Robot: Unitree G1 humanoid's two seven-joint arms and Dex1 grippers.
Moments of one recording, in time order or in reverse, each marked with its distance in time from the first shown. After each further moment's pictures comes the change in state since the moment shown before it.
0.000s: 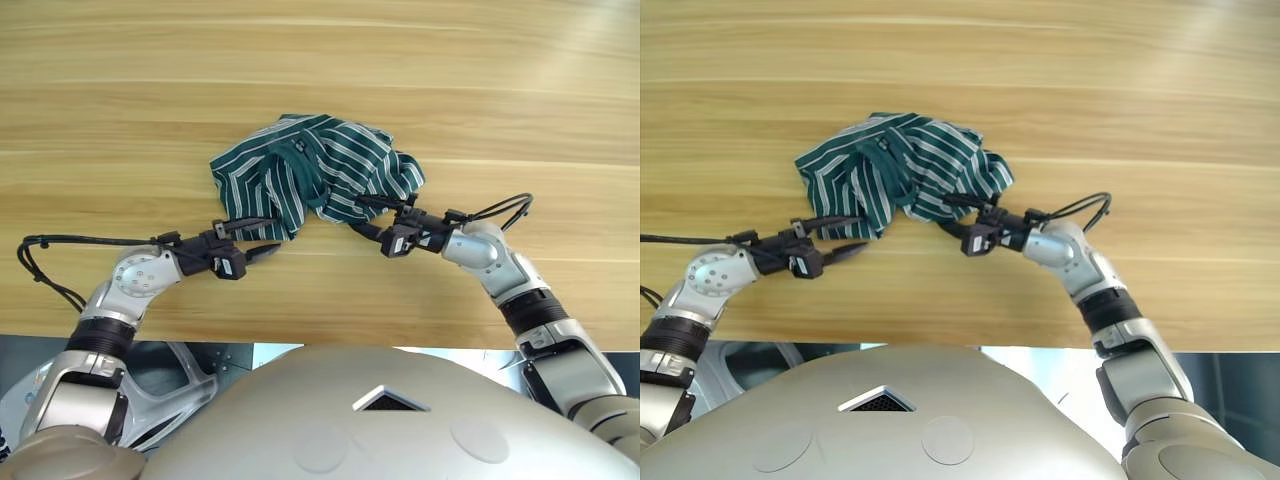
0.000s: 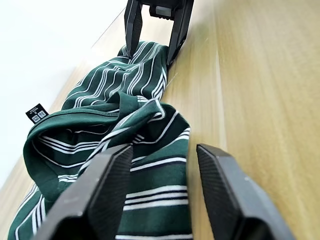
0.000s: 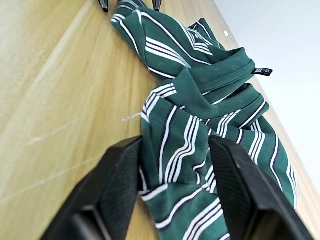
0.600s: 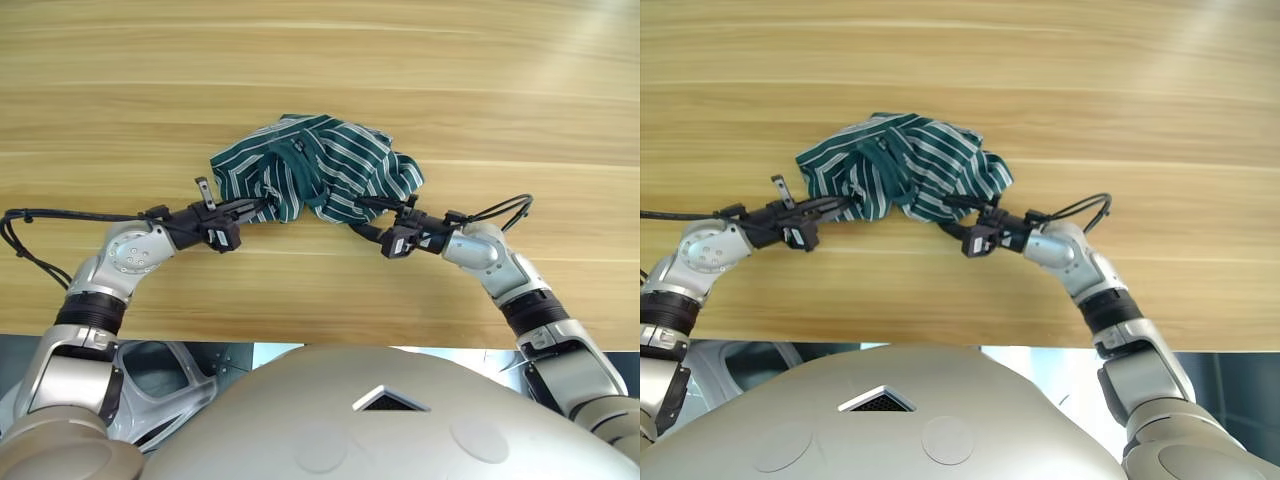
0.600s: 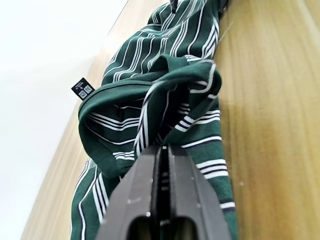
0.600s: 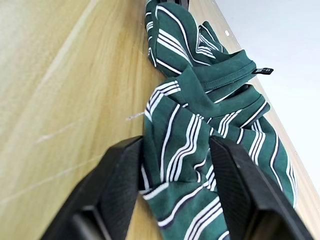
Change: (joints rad) left arm -0.124 0.029 -0.012 0.108 0.111 0.004 0.154; right arm 0.002 -0.007 0.008 0.001 0.002 0.003 -0.004
